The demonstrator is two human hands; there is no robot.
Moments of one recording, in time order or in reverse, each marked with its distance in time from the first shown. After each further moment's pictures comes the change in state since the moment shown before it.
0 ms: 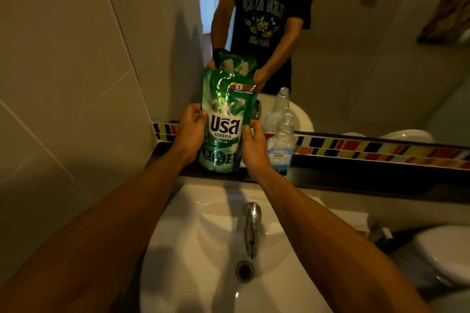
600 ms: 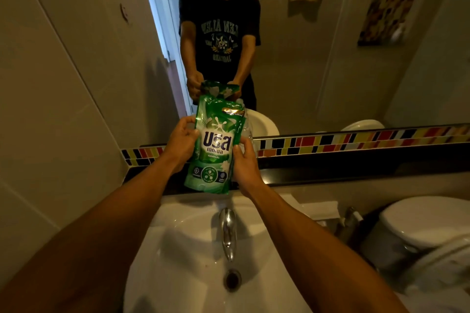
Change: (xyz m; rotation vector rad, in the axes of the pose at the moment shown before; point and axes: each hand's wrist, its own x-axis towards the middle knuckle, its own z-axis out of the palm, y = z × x) left_hand -0.025 0.029 0.055 0.175 -0.238 0.009; right_hand -0.041 -0.009 -0.065 0.098 0.110 0.099
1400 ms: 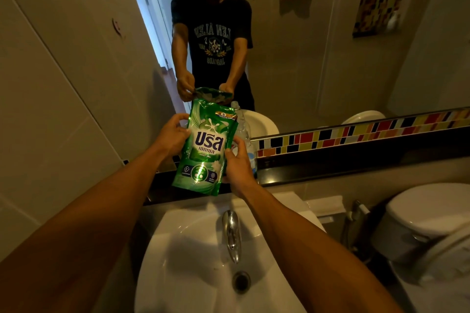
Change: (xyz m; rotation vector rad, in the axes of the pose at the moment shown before) left_hand 0.010 0.037 -0.013 0.233 -0.073 -0.071; right_hand 0.003 0.001 0.011 0.211 -0.037 0.104
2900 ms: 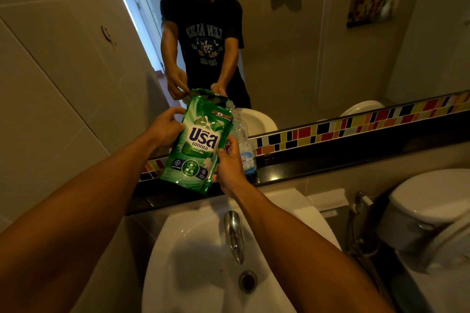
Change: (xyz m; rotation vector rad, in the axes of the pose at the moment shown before) left_hand 0.019 0.028 -0.012 0.256 -0.042 -0.038; right_hand 0.002 0.000 0.017 0.194 0.023 0.061
